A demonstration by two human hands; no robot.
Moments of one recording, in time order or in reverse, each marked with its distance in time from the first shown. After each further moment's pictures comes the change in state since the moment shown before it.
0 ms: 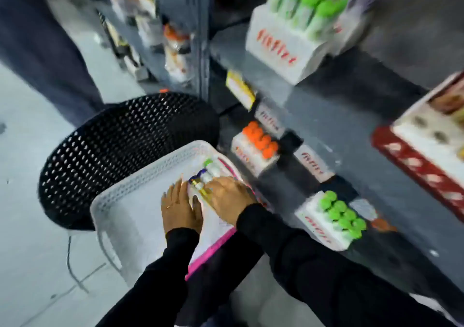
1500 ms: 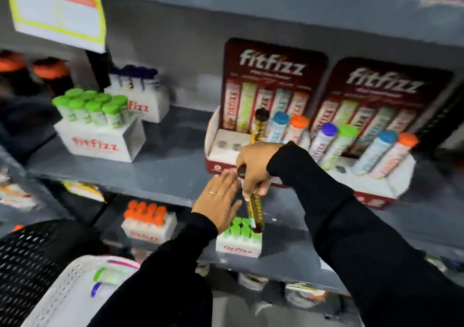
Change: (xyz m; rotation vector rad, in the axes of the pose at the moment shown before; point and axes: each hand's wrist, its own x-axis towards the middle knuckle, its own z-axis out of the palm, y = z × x) left_hand 0.008 0.302 0.019 0.012 -0.087 1.398; right_hand -0.167 0.126 -0.278 0.233 -0.220 0.818
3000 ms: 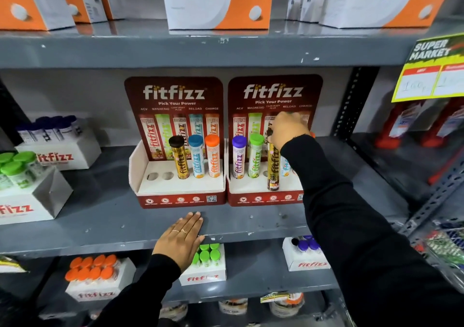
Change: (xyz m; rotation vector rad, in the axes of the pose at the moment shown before) left_hand 0.010 0.055 0.020 0.044 -0.119 0.049; right_hand -0.086 0.179 -0.033 0.126 0.824 0.584
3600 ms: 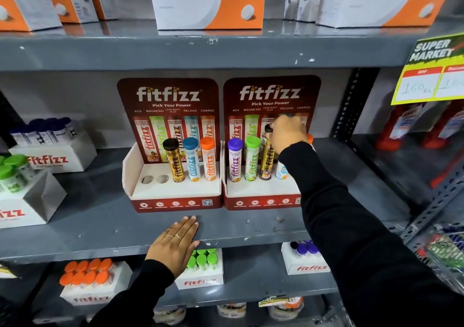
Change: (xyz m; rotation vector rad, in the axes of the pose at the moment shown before) left_hand 0.002 -0.004 0.003 0.070 0.059 0.056; right_hand 0.019 0.013 0.018 0.141 0.077 0.028
